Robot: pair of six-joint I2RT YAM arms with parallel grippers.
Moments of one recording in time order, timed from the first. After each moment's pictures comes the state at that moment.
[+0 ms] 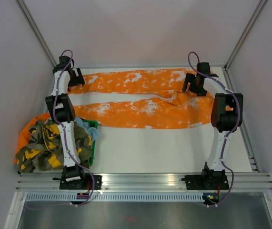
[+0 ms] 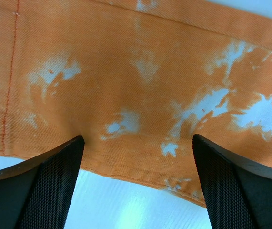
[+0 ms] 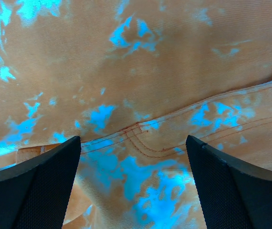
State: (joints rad) left arm 0.19 2.64 2.47 -0.87 -0.06 -0.18; right arm -0.01 2.15 1.67 -0.51 0.01 0.28
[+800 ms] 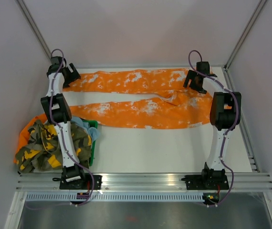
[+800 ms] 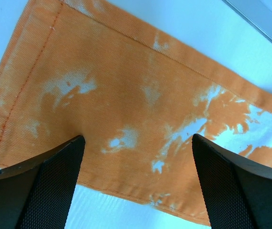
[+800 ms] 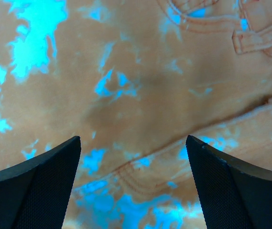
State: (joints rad) left arm 0.26 2.63 2.44 -0.67 0.12 -0.34; right arm -0.02 2.19 1.70 -0.41 0.11 0.34
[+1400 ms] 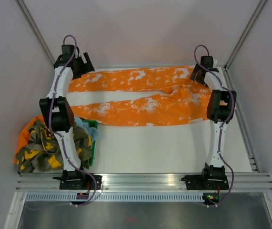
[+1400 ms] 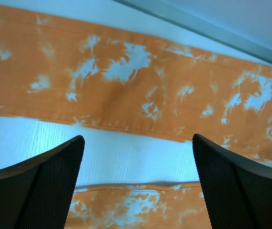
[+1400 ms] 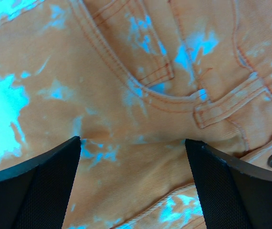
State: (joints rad) left arm 0.09 2.19 2.14 -0.68 0.12 -0.33; right arm -0.07 2.52 2.16 -0.52 0.27 0.36
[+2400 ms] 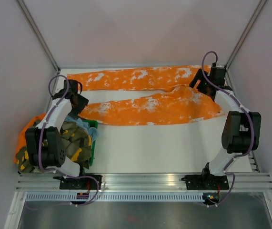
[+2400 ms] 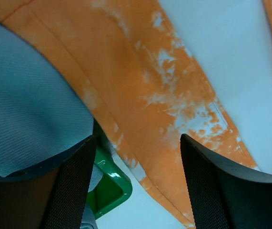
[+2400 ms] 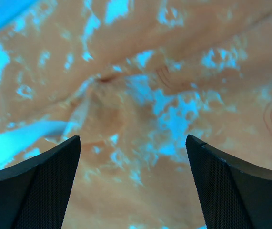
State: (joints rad) left arm 0.04 1.54 1.17 -0.69 -0.23 -0.96; right arm -0.07 1.74 1.30 -0.16 -0.07 0.42
